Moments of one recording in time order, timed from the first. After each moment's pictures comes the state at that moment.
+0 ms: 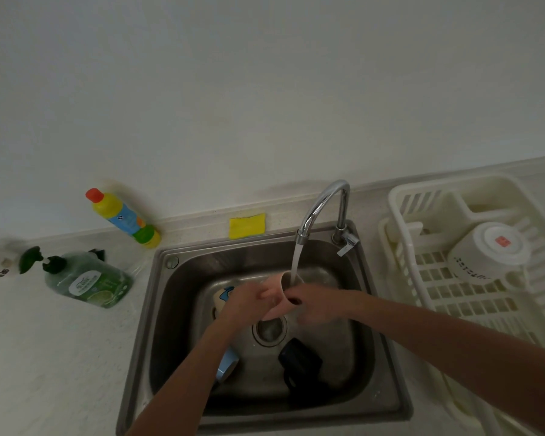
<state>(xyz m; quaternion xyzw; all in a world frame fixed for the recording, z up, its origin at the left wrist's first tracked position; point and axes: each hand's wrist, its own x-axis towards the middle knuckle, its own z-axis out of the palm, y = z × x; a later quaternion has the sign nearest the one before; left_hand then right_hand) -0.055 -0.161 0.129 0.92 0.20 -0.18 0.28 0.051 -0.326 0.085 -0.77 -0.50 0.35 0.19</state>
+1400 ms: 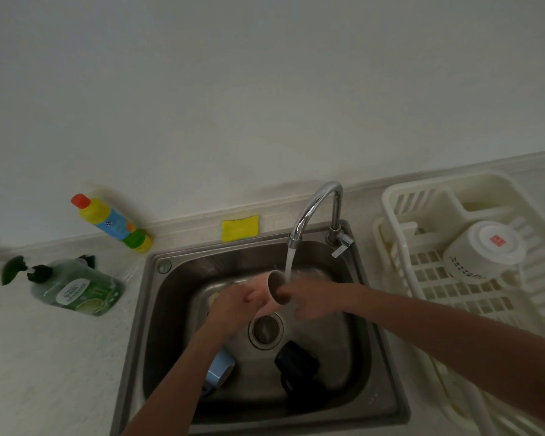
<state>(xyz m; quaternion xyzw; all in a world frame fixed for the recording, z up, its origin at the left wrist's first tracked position) -0.052 -0.147 0.119 0.93 0.22 -0.18 0.23 0.064 -0.320 0.088 -0.78 -0.50 0.34 0.17</state>
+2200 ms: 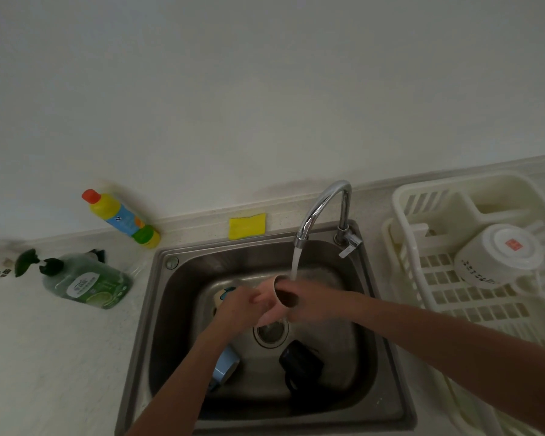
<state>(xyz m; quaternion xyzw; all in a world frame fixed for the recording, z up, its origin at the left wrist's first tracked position) -0.058 -0.149 0.108 0.89 0.25 -0.20 0.31 0.050 -0.318 0.091 -0.74 -0.48 0.36 0.29</state>
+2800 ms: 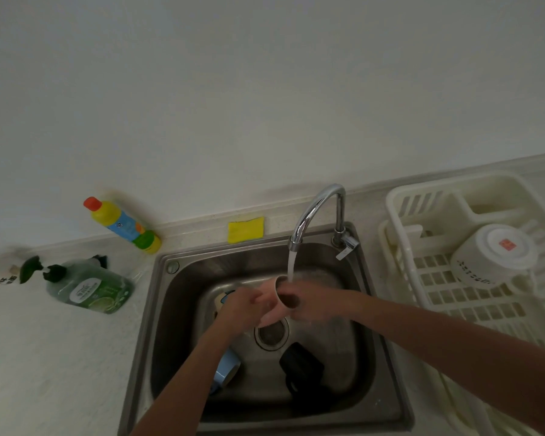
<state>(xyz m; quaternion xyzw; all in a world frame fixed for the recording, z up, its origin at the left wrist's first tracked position) -0.052 -0.157 0.115 0.89 0.26 -0.20 0.31 0.058 -0.325 0.110 -0.74 -0.50 0.36 0.26</state>
